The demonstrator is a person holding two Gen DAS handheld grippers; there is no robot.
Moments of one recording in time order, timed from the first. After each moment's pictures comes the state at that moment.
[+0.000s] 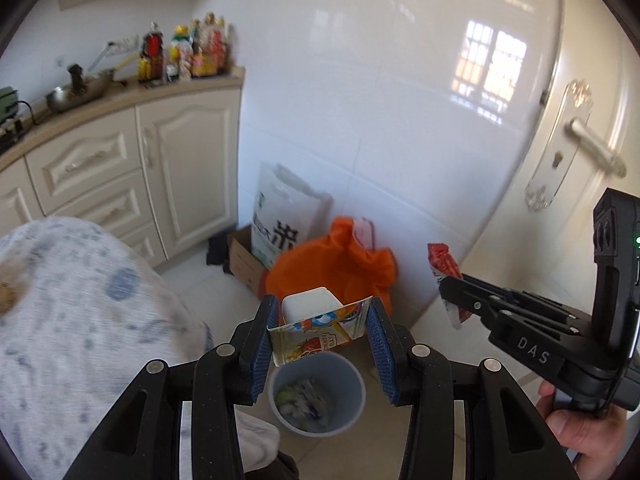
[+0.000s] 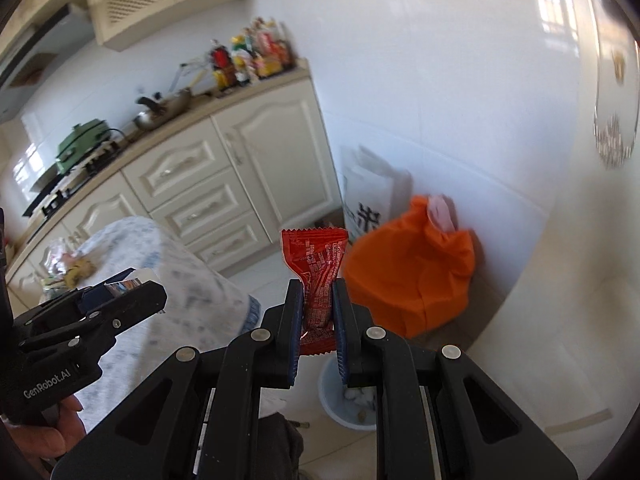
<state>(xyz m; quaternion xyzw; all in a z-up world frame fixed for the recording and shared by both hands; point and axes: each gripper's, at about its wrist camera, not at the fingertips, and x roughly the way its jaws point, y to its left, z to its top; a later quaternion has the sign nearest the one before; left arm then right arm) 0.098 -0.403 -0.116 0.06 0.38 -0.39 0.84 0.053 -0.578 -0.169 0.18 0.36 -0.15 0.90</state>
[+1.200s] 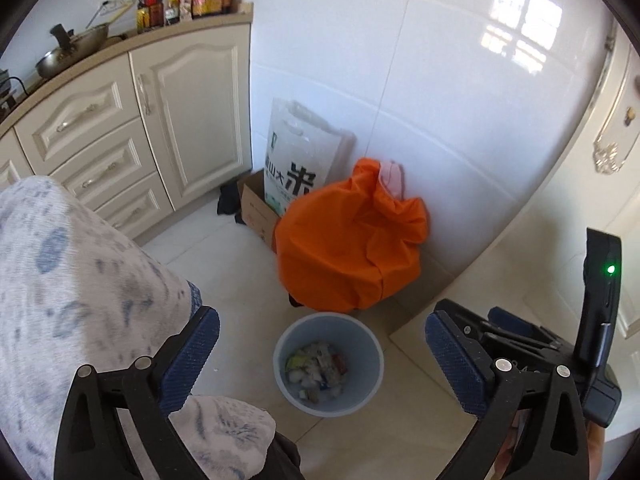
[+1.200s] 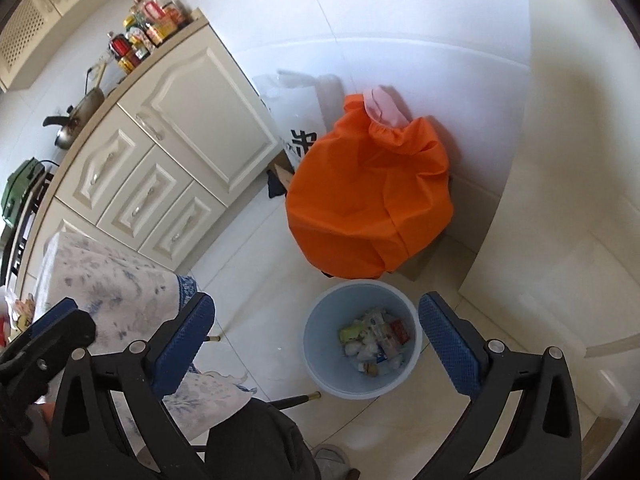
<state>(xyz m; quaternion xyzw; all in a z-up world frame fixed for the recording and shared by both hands) 0.154 -0.509 -0.181 0.10 0.45 -0.35 0.82 0.057 -0.649 -0.272 0.30 0.42 -0.21 0.83</state>
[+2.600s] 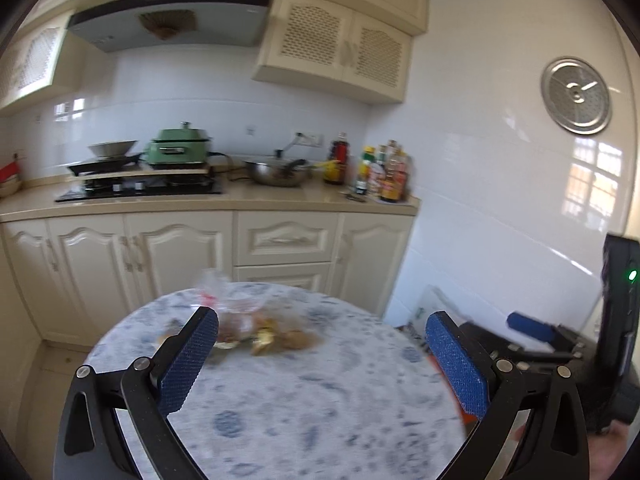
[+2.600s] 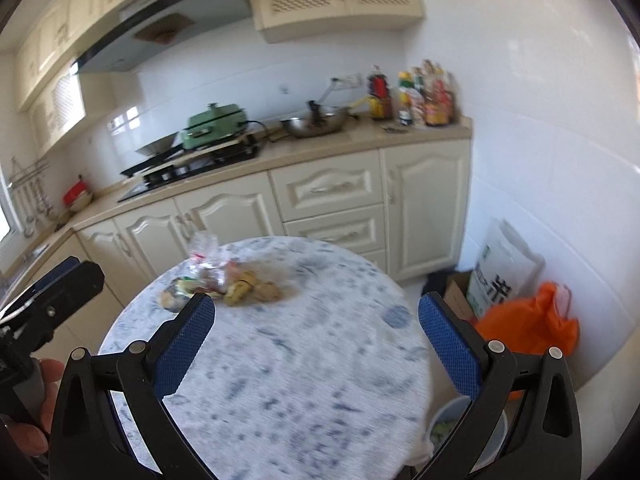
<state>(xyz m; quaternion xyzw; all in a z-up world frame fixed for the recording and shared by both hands) 0.000 -0.015 -0.018 -0.04 0.21 -0.16 0.96 0.136 -0.294 -0.054 0.06 0.29 0.04 0.95</state>
